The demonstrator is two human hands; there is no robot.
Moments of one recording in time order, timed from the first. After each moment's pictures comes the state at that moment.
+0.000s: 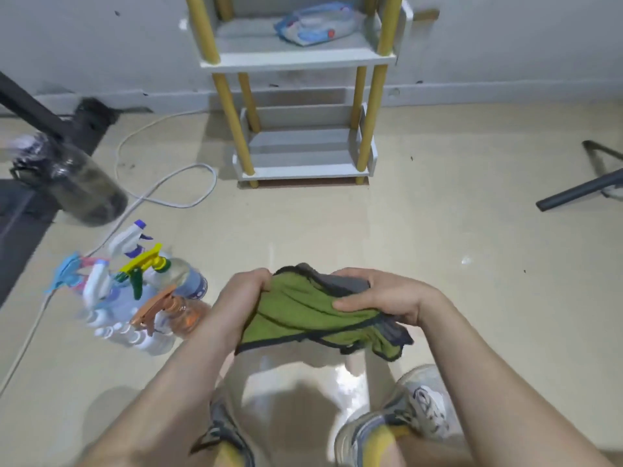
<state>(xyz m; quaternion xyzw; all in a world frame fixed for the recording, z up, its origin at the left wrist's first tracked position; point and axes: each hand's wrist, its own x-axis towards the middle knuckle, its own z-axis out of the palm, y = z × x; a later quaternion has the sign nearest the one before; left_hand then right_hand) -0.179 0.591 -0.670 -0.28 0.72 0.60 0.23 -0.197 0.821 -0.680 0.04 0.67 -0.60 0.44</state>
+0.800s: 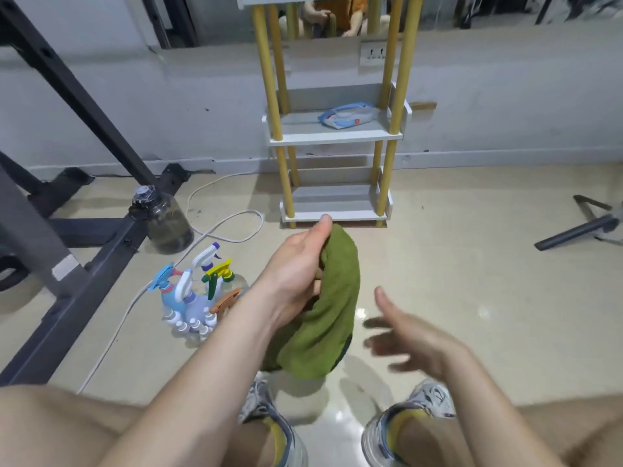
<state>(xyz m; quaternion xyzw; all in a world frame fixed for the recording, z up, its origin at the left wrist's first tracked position) -0.081 0.608 -0.504 -0.07 0.64 0.75 0.13 -0.064 0.789 -0.603 0.15 0.73 -0.56 0.37</state>
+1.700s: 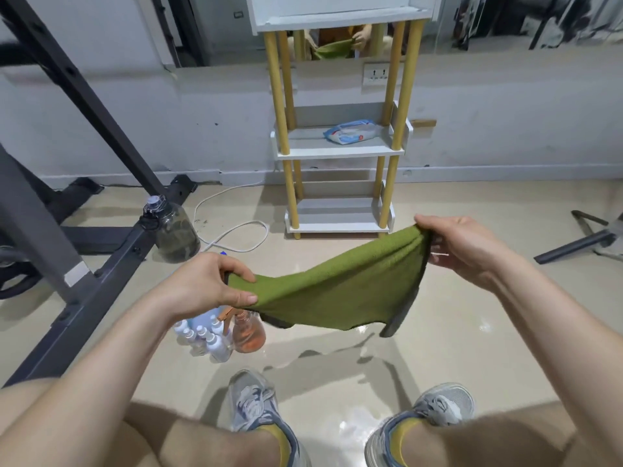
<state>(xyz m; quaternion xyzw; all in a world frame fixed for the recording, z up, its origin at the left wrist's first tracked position) -0.078 0.467 -0.504 -0.03 0.93 0.35 0.12 -0.126 0.828 -0.500 0.09 0.72 -0.68 0.12</state>
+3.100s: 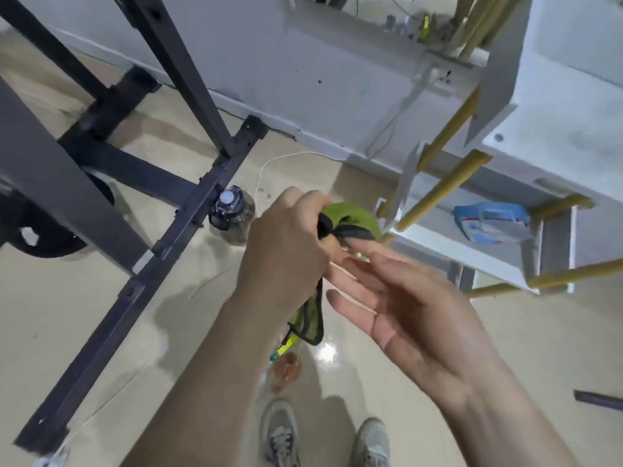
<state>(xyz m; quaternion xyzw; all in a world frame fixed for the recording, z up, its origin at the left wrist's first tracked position) -0.379 0.325 -0.301 -0.17 0.92 0.33 -0.11 -0.379 0.482 -0.264 0.12 0.45 -0.79 0.41</state>
